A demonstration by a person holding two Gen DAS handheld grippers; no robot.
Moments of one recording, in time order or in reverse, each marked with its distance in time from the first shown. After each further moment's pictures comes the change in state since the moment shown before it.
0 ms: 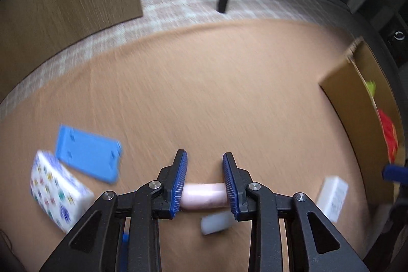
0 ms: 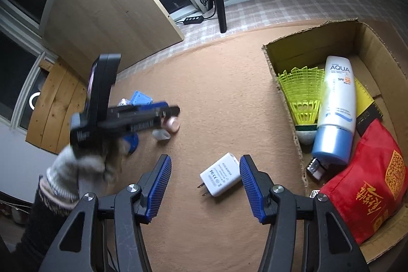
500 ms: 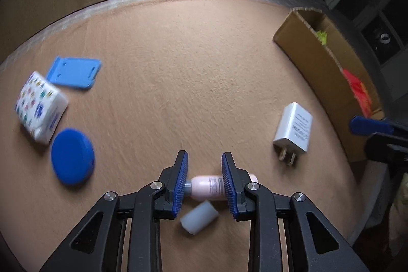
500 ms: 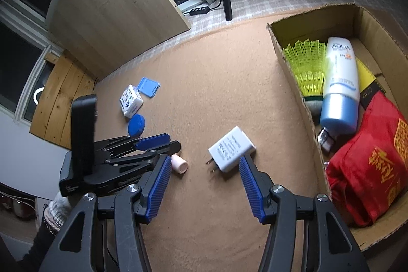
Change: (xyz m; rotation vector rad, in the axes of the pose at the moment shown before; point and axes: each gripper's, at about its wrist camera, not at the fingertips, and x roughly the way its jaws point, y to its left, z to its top) left arm -0.040 -0.018 -0.094 -0.041 -0.045 -0.101; right arm -0.002 0.006 -0.030 -0.005 0.020 0.025
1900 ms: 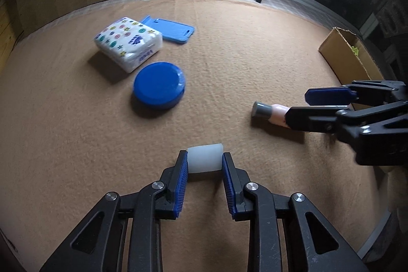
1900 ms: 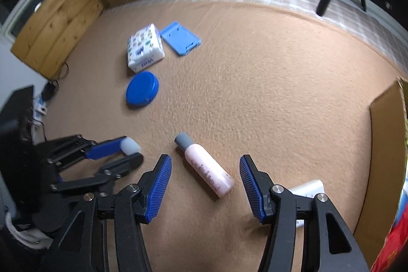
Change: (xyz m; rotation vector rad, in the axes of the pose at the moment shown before) left arm -0.035 0.052 -0.076 -0.163 -0.085 0.160; right arm 0.114 0.090 0.019 -0.413 0.222 -0.126
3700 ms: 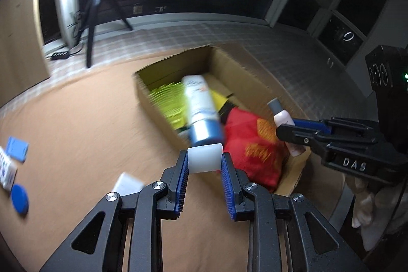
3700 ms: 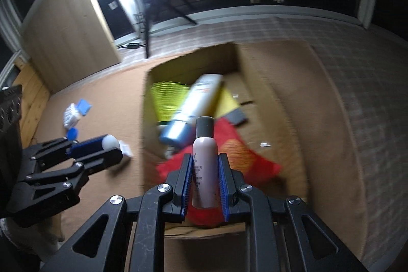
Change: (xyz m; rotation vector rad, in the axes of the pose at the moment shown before) left arm -0.038 -0.280 0.067 0.332 -0.111 -0.309; right arm -0.173 -0.194 -0.151 0.409 -0.314 -0.233
